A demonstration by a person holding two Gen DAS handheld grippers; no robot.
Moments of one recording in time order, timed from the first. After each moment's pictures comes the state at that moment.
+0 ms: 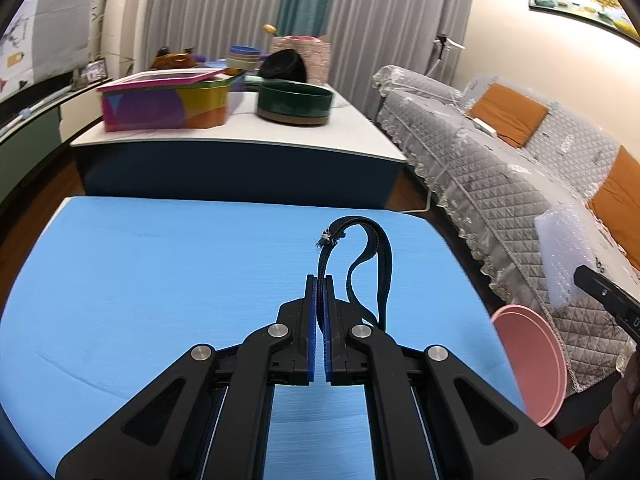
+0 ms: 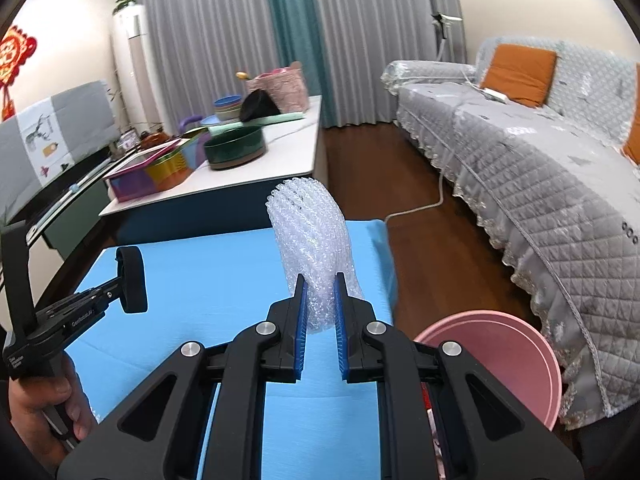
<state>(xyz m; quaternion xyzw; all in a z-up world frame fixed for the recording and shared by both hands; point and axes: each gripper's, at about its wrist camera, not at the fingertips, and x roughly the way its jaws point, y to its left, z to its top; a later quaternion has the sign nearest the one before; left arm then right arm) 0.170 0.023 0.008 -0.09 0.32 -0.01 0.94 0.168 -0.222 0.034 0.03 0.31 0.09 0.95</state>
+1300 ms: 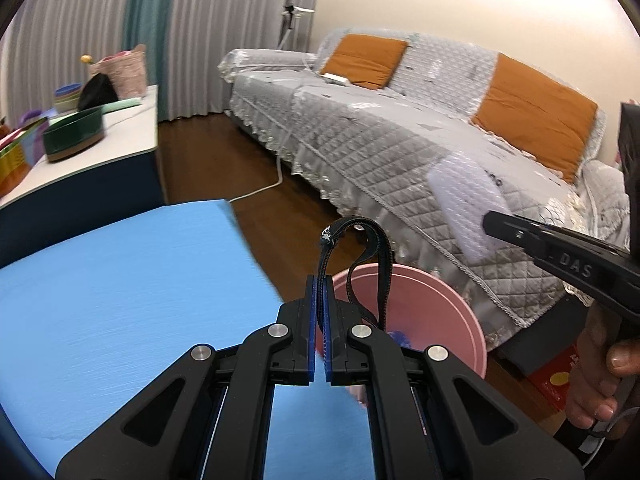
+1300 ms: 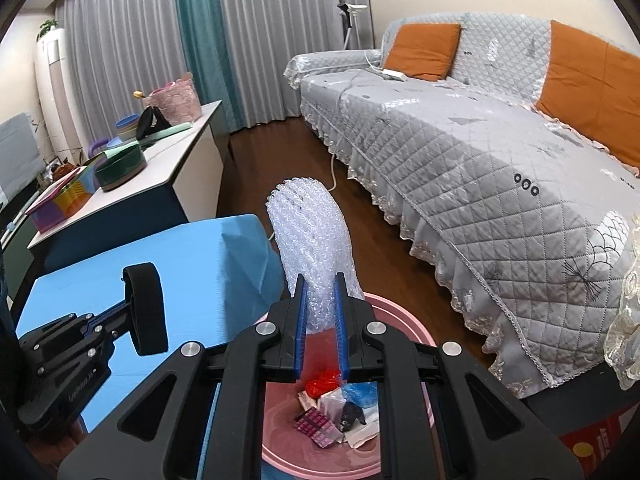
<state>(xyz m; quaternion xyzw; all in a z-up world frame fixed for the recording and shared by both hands) 0.174 -0.195 -0.008 0.00 0.32 -0.22 0.92 0.152 -0.372 0.022 0.05 0.32 -0.05 0.94</state>
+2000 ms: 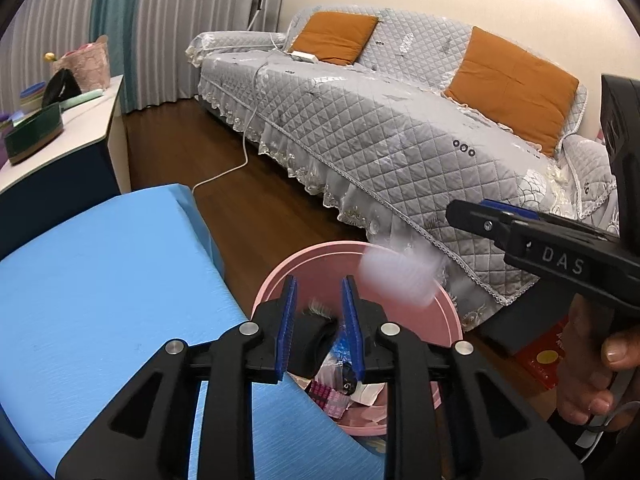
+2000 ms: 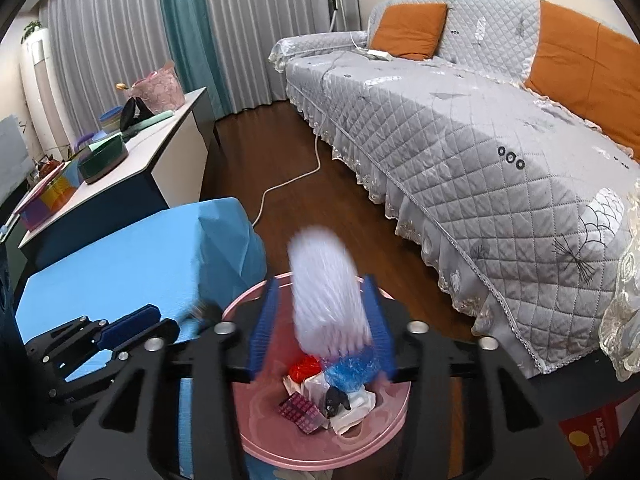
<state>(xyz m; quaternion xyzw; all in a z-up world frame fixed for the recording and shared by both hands) 0.174 -0.224 -0.020 0.02 0.35 -0.26 0.90 0.150 -0.395 0.010 0.07 0.35 -0.06 0.93</state>
